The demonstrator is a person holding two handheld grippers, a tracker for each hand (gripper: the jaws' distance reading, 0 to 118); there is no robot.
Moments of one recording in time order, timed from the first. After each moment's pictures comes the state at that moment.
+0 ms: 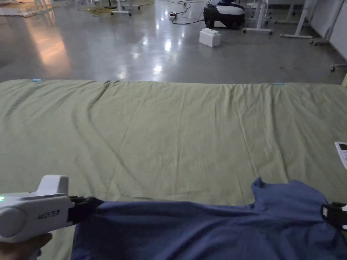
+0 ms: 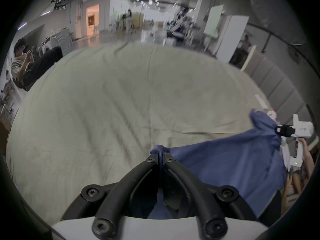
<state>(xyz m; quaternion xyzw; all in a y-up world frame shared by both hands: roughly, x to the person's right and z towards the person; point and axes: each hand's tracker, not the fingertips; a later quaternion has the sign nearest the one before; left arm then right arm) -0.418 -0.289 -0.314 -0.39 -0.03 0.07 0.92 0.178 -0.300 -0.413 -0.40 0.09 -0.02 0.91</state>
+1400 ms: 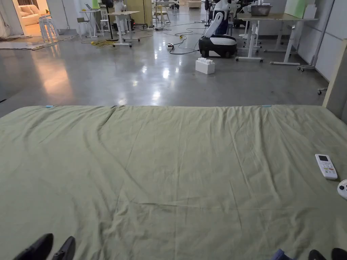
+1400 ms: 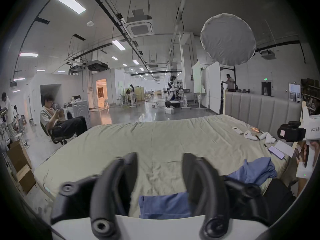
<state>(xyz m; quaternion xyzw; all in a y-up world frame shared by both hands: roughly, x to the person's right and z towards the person) -0.301 -0.199 -0.049 -0.10 0.05 -0.06 0.99 0.096 -0.221 -0.116 -0.12 0.15 0.01 0.98</state>
